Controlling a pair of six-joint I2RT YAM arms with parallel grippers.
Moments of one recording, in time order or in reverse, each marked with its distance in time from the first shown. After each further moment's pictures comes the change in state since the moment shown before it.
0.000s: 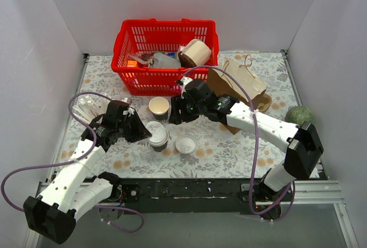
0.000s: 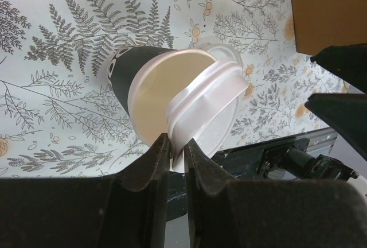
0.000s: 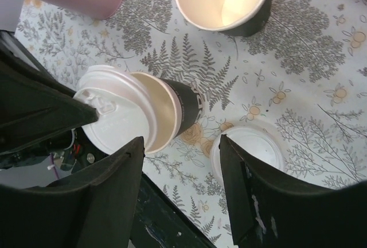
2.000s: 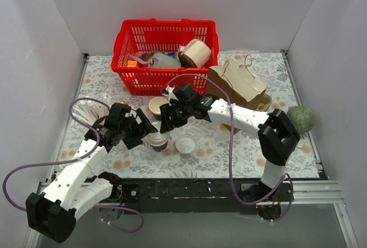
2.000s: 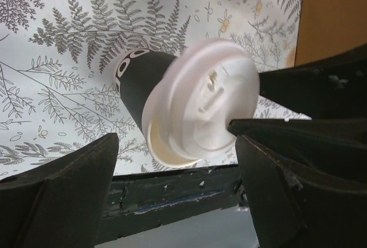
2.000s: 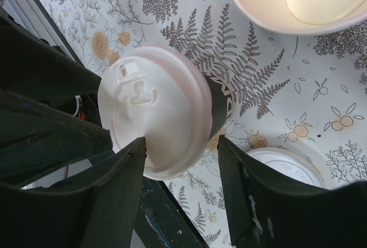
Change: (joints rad) left arm 0.000 0.010 -0.055 0.031 -0.054 -0.160; right arm 0.000 0.233 0.066 0.063 -0.275 -0.067
